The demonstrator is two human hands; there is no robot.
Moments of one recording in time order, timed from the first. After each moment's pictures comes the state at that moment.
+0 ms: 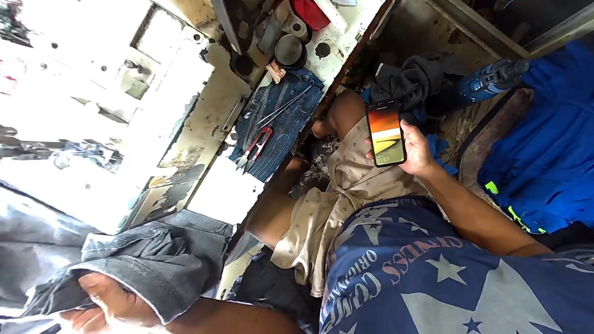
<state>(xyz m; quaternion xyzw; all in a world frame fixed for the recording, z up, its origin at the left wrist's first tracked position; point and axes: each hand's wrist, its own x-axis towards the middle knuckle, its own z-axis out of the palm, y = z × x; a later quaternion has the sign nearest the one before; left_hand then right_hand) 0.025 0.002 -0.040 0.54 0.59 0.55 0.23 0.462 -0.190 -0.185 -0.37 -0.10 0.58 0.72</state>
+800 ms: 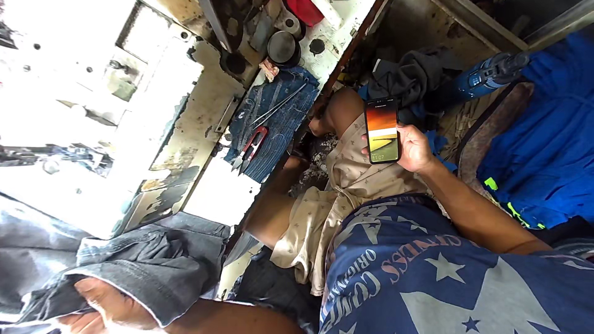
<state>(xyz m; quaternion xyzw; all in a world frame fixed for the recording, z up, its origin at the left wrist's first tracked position) 0.086 -0.011 -0.011 0.46 0.67 0.55 0.18 0.468 -0.196 -0.191 -0.35 -0.10 0.61 0.71</state>
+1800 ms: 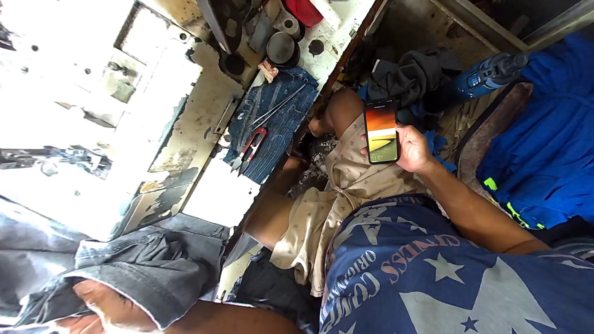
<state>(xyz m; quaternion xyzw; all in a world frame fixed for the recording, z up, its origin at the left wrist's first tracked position) 0.104 -0.019 0.006 0.46 0.72 0.49 0.16 0.467 -0.195 -0.193 -0.36 -0.10 0.60 0.71</state>
